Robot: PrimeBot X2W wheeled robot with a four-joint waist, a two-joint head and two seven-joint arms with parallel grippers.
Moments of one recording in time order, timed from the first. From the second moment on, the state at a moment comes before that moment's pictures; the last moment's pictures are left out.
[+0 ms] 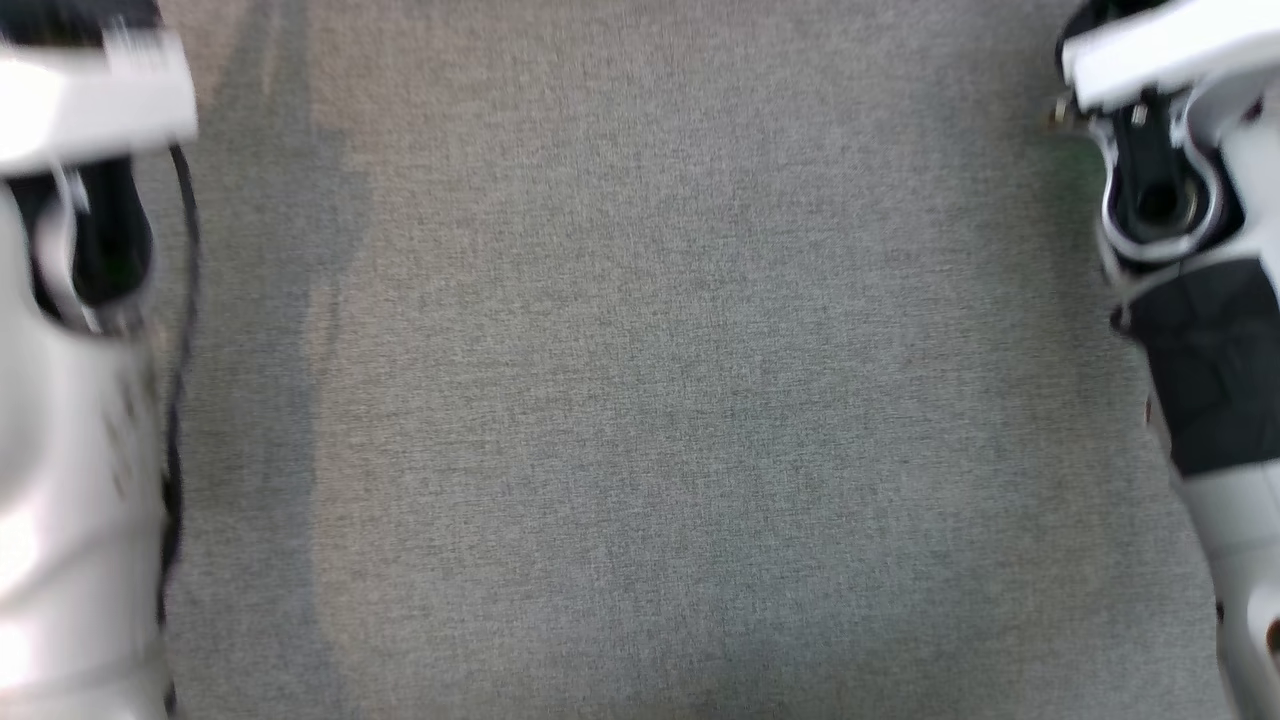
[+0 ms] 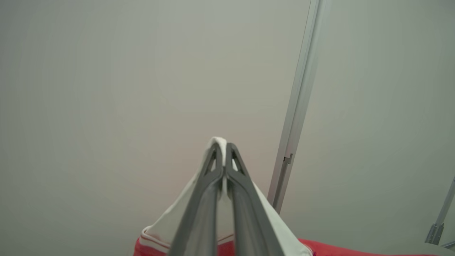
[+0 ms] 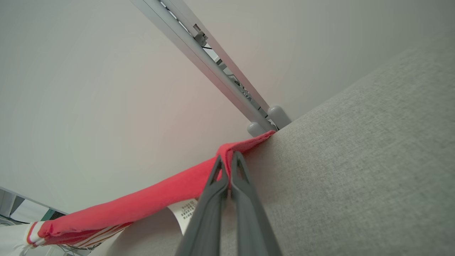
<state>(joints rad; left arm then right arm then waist) -0.91 0.19 -0.02 0.20 -0.42 -0.12 -0.26 -1.09 -0.15 0.27 0.72 1.03 0.13 -0.16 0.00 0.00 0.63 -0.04</state>
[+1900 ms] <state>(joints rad) 0.32 0.06 -0.10 -0.13 -0.63 -0.07 -0.26 0.19 -0.06 0.01 0.05 0.92 0.13 -0.08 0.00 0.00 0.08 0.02</state>
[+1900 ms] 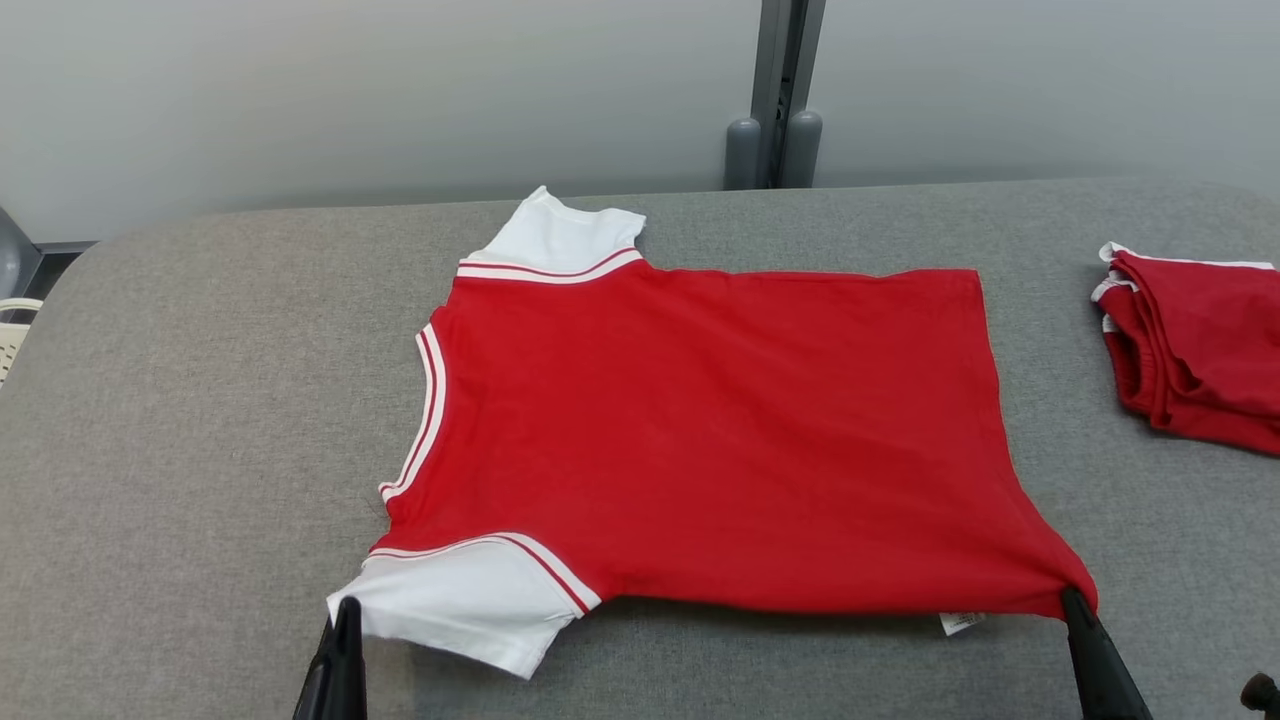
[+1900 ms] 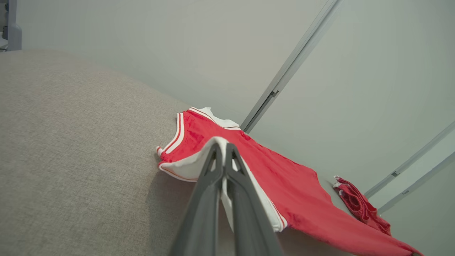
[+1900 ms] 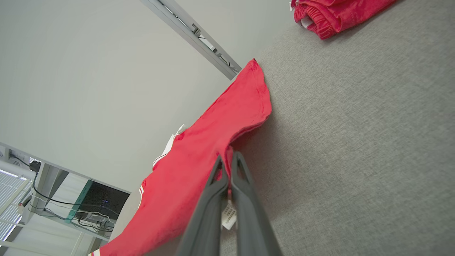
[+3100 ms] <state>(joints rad) -0.35 0.05 -0.10 0.38 -0.67 -0.12 -0.26 -0.20 -0.05 0.15 0.39 1.27 0.13 -0.10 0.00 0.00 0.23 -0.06</state>
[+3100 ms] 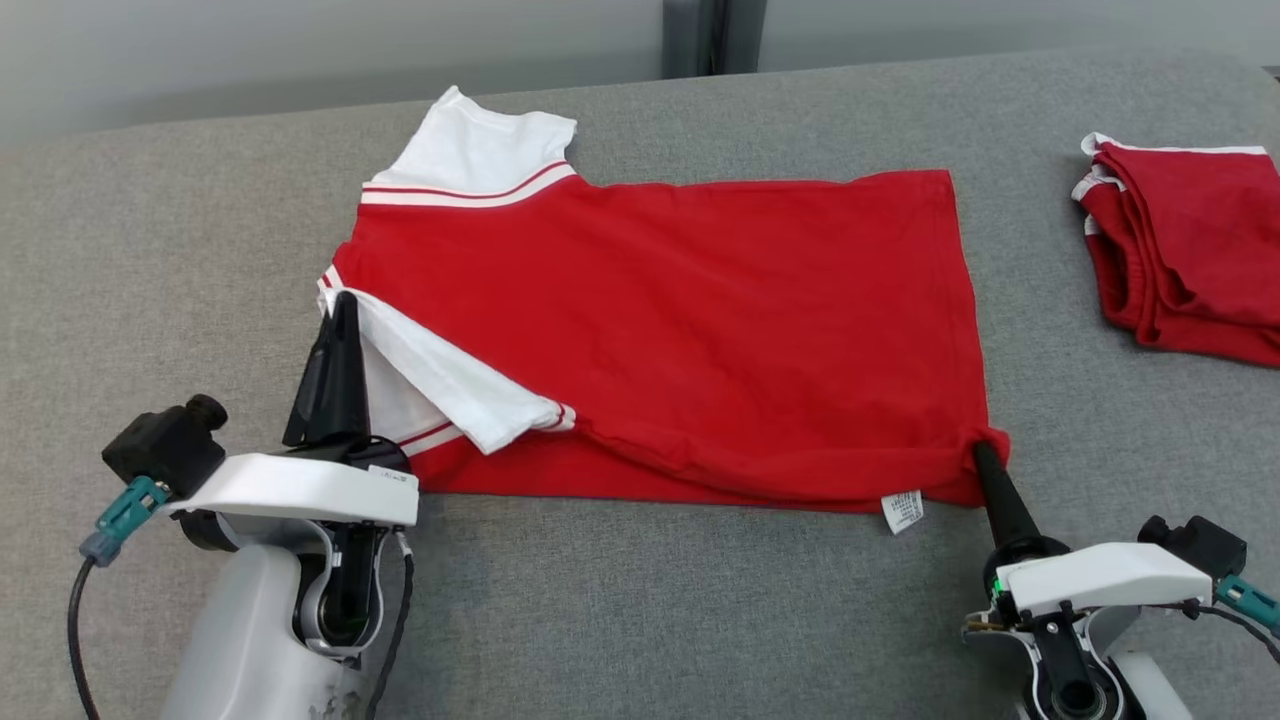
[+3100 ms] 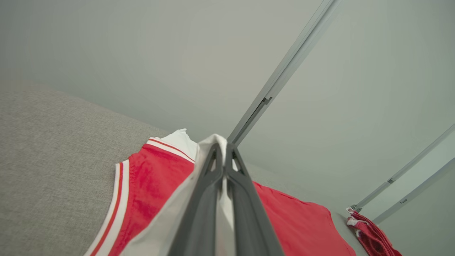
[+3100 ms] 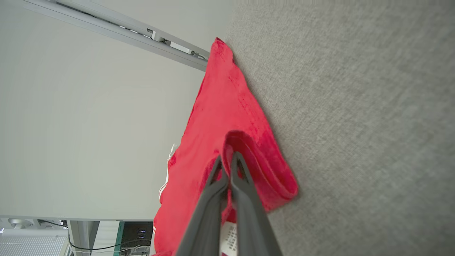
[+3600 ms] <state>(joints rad) -0.42 0.05 -0.07 0.38 -0.67 -0.10 -0.26 -0.31 -0.05 0.20 0.43 1.28 0.13 -0.12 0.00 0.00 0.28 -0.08</state>
